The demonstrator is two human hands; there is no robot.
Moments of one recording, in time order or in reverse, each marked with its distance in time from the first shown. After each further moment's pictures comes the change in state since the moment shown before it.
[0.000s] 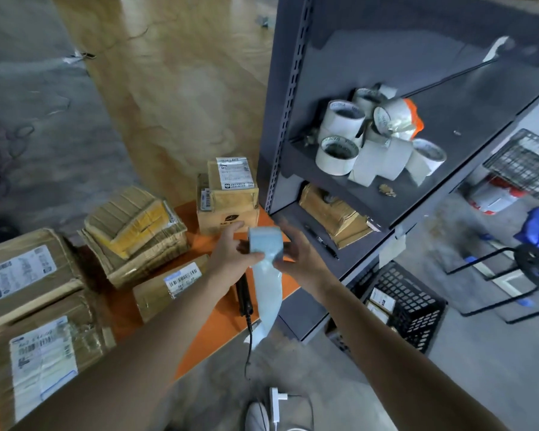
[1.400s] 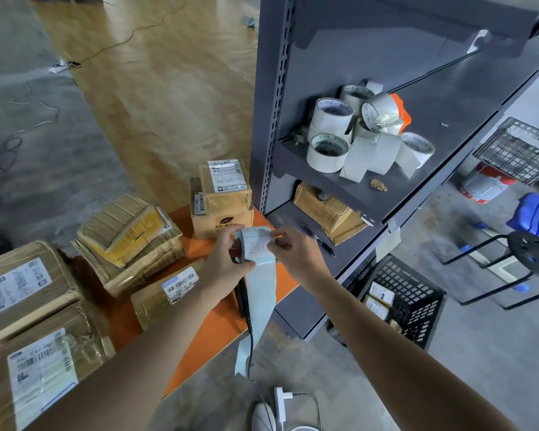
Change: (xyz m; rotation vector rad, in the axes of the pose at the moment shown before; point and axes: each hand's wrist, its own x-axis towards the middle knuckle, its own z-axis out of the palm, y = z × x) left_hand -0.004 -0.015 -0.008 0.060 -0.081 0.151; right_hand -0.004 -0.027 0.004 -0.335 0.224 -0.036
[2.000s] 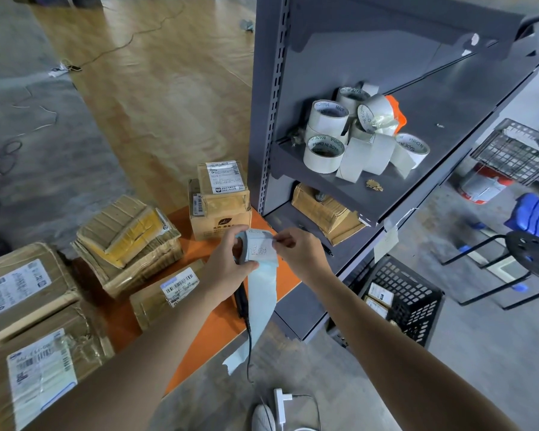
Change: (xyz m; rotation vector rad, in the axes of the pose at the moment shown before) left_hand -0.002 0.004 0.004 0.080 -0.019 0.102; right_hand -0.002 -0.003 -0.010 -0.063 0.065 0.028
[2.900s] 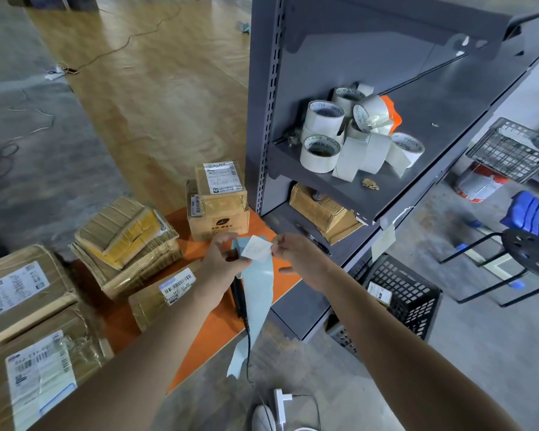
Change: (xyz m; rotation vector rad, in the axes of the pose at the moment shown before) left_hand -0.001 -0.006 0.005 -0.394 0.069 -0.259; right_hand 0.000 0.001 -0.007 0.300 -0.335 0.190
